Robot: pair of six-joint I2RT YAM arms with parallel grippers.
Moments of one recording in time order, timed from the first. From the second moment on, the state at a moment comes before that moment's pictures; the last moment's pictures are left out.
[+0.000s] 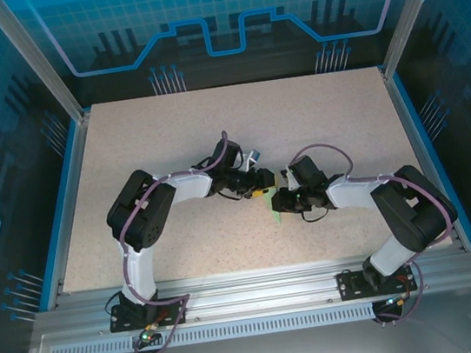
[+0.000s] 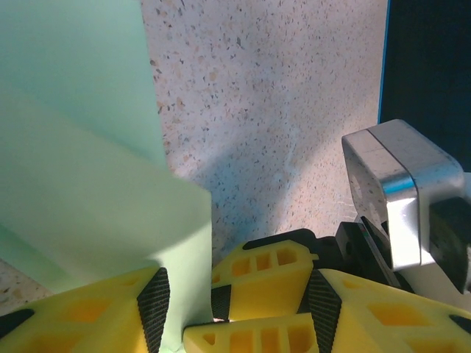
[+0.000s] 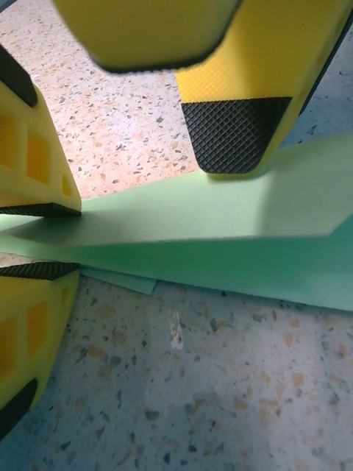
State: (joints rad) left arm -0.58 2.02 1.16 0.04 0.75 -0.79; right arm 0.49 1.57 0.62 -0.06 -0.36 0.62
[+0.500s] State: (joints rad) left arm -0.58 2.02 1.16 0.03 0.77 -0.79; right arm 0.49 1.57 0.63 -0.08 -0.36 0.62
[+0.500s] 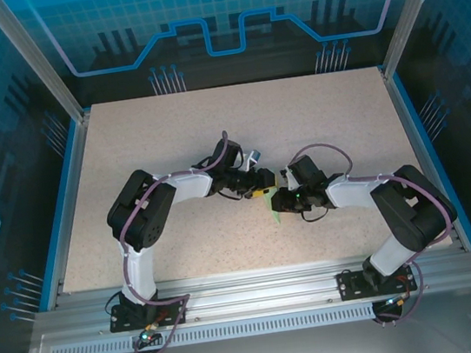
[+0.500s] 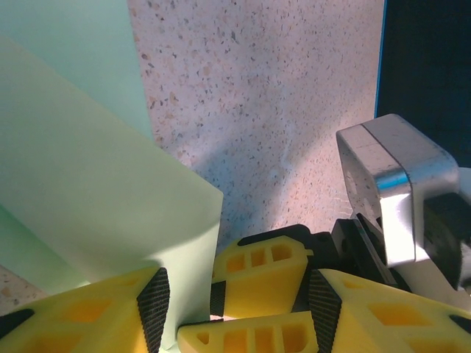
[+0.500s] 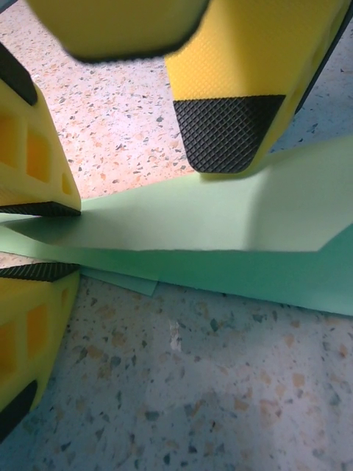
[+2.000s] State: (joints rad) left arm -0.56 2.05 1.17 0.04 0.71 -0.84; right arm 0.50 1.55 0.60 -0.04 -0.43 0.64
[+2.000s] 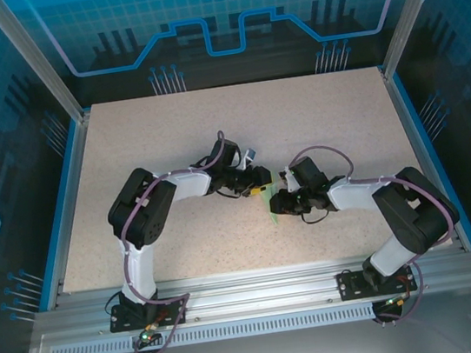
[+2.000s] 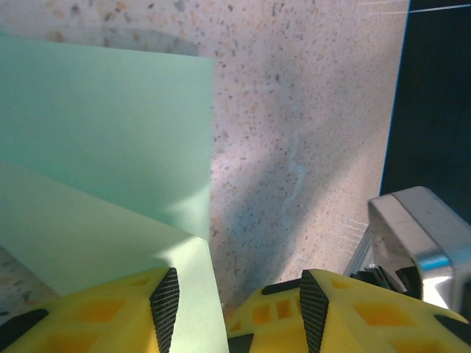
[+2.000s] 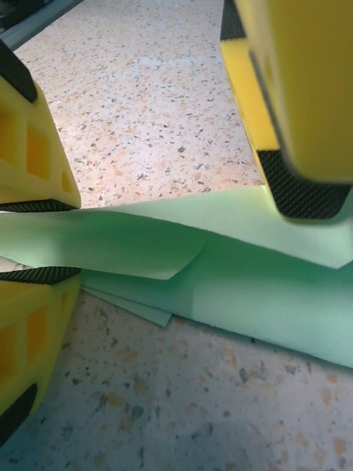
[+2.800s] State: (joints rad) left arm -0.56 2.05 1.21 0.00 0.74 -0.79; right arm 0.49 1.59 0.58 0.03 -0.46 0.67
